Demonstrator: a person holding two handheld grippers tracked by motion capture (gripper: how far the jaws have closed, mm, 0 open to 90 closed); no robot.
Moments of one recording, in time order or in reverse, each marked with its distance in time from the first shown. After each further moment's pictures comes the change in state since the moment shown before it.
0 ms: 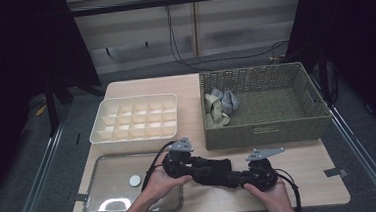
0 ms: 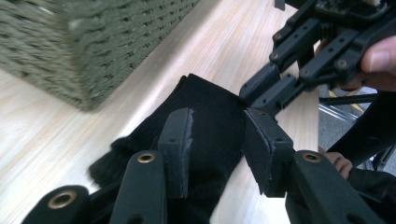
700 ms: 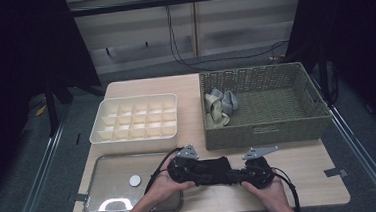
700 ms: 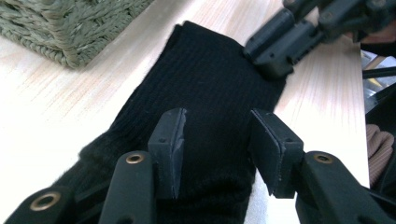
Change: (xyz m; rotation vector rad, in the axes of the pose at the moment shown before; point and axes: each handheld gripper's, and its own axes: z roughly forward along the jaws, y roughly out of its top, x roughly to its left) left arm 0.006 -0.024 0.018 0.083 0.039 0.025; right arm -0.010 0.002 0.012 0.027 -0.052 -0.036
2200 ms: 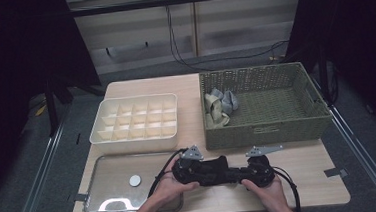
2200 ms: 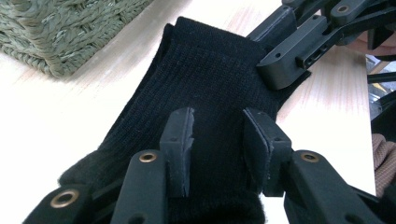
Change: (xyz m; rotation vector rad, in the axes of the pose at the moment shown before) left arm -0.005 0.003 0.011 -0.021 0.009 -0.003; right arm -0.002 -0.001 -0.001 -0.074 0.074 0.099
